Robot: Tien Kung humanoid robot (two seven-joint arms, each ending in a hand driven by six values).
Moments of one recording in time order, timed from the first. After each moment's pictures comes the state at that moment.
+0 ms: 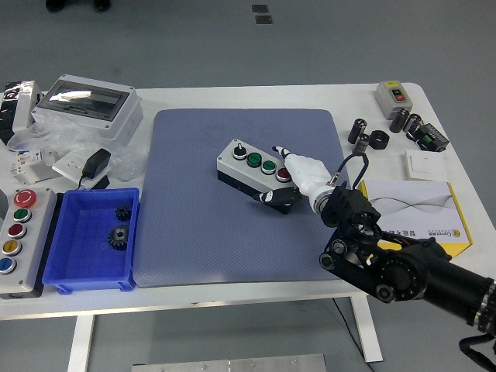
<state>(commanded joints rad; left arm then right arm) -0.04 0.11 -1.56 -0.18 1.65 0.03 0.29 0.66 -0.17 0.45 1.10 -1.76 -0.32 -0.46</state>
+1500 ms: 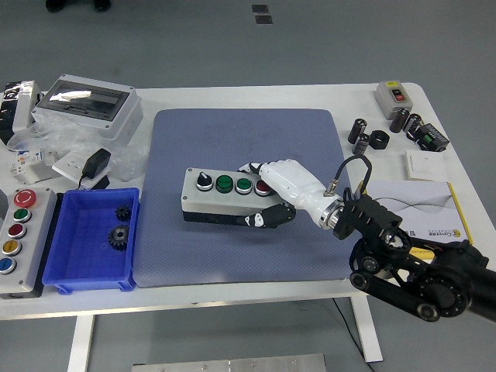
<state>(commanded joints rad) -0.03 0.10 -1.55 -0.18 1.64 0.03 0.28 0.63 -0.37 0.38 1.35 -1.82 -0.28 -0.09</state>
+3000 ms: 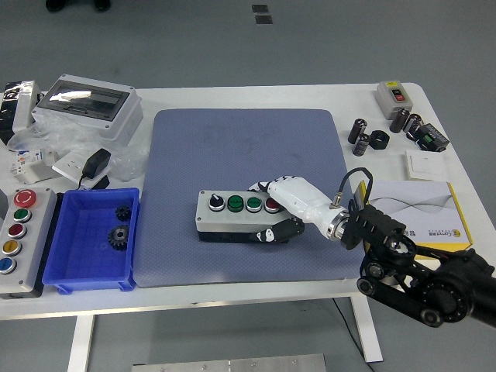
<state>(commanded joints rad) -0.03 0.10 -1.56 -0.18 1.64 0.03 0.27 0.60 -0.37 0.39 1.29 -1.80 -0.25 -0.06</state>
